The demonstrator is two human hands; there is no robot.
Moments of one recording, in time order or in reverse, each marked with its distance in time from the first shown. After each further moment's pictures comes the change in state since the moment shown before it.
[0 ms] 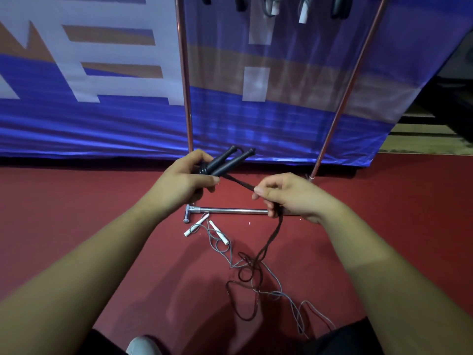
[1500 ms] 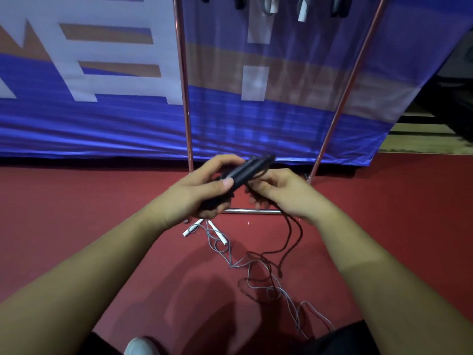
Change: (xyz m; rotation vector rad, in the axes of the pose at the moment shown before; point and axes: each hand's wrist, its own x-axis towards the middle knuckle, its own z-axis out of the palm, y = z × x) left_hand -0.012 0.000 0.016 -0.123 -0.408 0.082; right_hand 0.001 -0.007 0.010 -0.061 0.061 -0.252
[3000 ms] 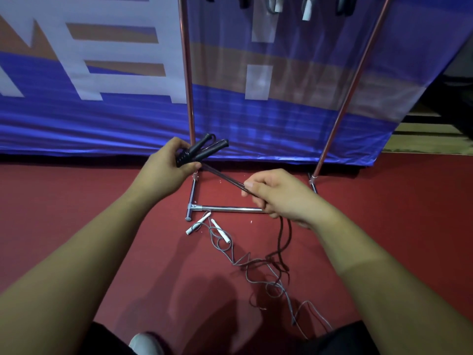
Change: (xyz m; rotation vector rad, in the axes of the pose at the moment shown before) left_hand 0.006 -0.016 -0.062 0.774 0.697 -0.131; right_hand -0.010 -0.025 0.016 -0.055 -0.008 0.136
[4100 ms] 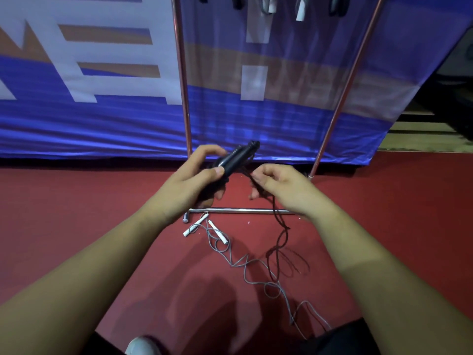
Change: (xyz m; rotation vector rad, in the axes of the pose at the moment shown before) left_hand -0.034 0.044 0.020 -0.762 -0.440 0.089; right_hand 0.014 0.026 -0.018 0.035 0.064 -0.137
